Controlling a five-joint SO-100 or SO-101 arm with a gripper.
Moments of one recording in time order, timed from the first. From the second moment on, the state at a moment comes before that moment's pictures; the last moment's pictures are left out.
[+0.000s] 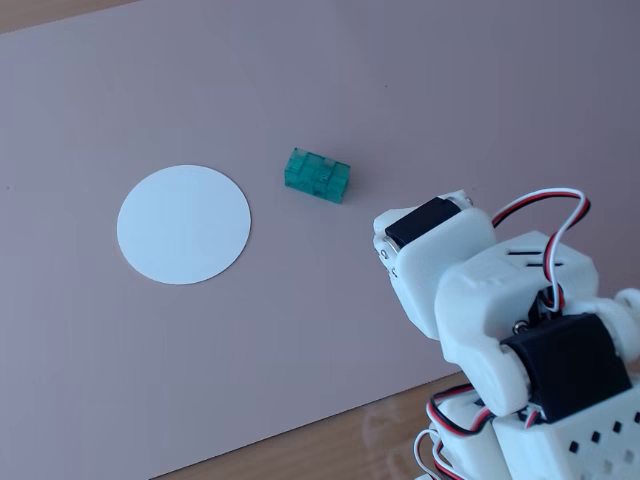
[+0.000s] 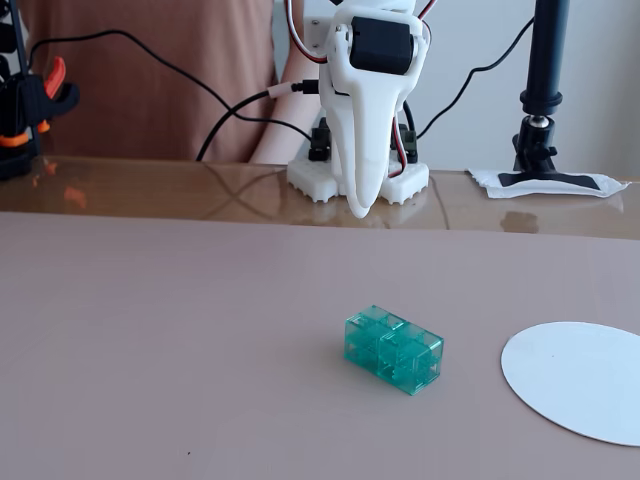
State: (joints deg) arm -5.9 192.0 175.3 67.1 -5.0
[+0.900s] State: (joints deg) arm -5.9 192.0 175.3 67.1 -4.6
